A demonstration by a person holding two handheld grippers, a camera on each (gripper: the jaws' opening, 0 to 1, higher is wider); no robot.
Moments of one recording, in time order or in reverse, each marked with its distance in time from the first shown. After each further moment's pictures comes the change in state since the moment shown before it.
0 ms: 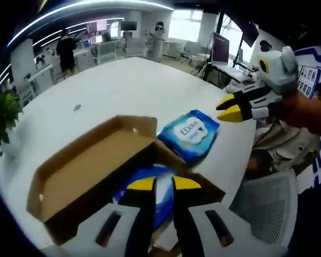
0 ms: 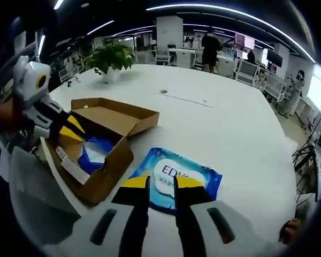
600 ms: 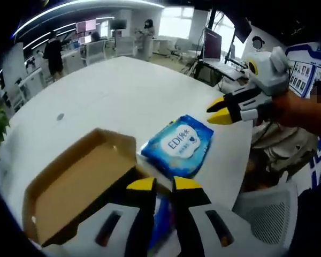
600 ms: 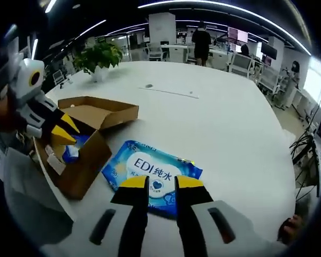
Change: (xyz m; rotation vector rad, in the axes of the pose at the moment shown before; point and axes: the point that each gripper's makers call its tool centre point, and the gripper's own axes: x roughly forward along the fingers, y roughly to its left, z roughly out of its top) left arm 0.040 -0.028 0.030 0.050 0.016 -0.072; right arm 0.005 -0.053 -0.019 0.047 0.018 -0.033
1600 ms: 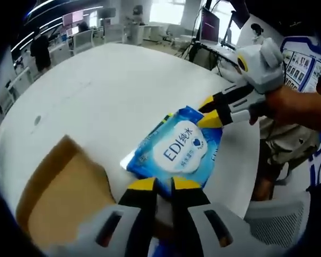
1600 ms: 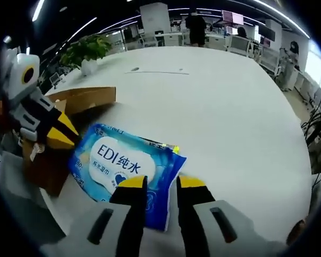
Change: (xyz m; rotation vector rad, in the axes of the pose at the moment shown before) left arm 0.079 -0.006 0.013 0.038 0.112 -0.054; right arm 0.053 -0.053 -0.041 0.091 0.082 0.033
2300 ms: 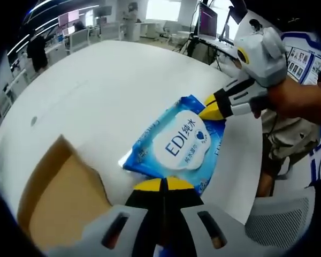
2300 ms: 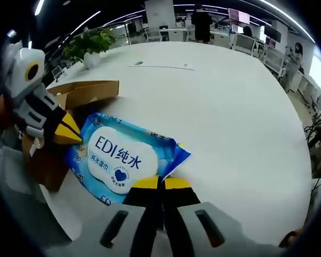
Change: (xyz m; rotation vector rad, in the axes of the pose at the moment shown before) left arm 0.020 0.003 -0.008 0.033 0.047 -0.011; right arm 0.012 0.001 -0.007 -0.025 0.055 0.020
